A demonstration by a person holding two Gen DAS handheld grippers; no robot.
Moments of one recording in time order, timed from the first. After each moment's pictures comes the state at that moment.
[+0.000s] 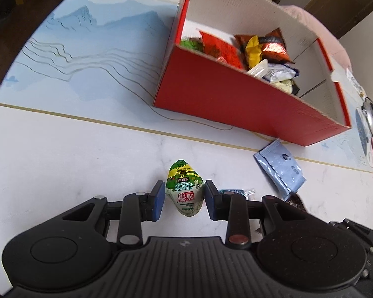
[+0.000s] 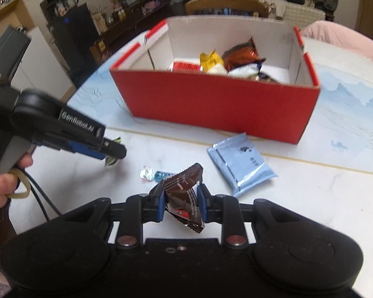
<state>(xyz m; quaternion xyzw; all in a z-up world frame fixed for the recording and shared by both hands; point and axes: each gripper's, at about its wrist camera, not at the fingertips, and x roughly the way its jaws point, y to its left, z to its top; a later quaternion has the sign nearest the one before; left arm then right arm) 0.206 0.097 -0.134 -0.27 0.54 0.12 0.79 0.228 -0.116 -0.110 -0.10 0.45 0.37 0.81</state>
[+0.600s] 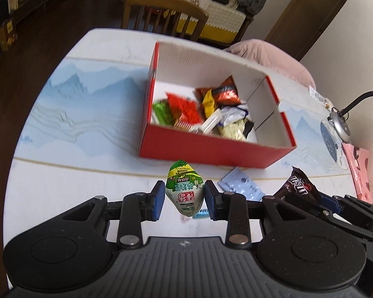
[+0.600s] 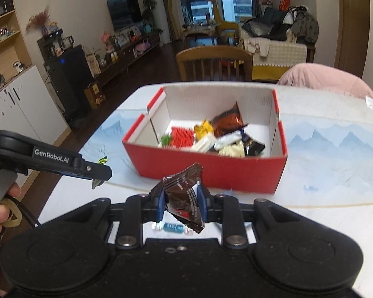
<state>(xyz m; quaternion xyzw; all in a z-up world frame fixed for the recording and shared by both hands) 0.182 0.092 -0.043 -0.22 0.46 0.09 0.86 0.219 -0.125 -0.035 -0.06 0.37 0.35 0.86</state>
